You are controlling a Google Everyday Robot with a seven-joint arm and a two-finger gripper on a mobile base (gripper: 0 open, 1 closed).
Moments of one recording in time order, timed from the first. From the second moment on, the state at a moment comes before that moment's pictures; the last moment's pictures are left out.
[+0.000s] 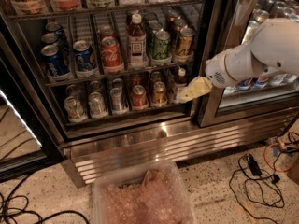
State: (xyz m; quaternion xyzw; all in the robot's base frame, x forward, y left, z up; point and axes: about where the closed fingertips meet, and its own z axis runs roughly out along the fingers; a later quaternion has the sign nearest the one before) arm 0.621 -0.148 0.843 -0.42 0.82 0.09 0.37
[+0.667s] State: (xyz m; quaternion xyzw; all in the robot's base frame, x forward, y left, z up) arm 0.655 -0.136 0.818 -0.39 0.82 0.12 0.41
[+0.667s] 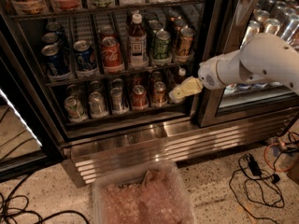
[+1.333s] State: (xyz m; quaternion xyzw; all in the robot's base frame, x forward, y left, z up) arm 0.695 -0.106 0.800 -0.38 0.79 0.15 0.47
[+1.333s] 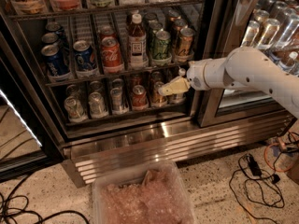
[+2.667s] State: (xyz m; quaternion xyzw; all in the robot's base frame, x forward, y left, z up) arm 0.712 -0.107 0.794 -0.29 0.80 0.08 0.52
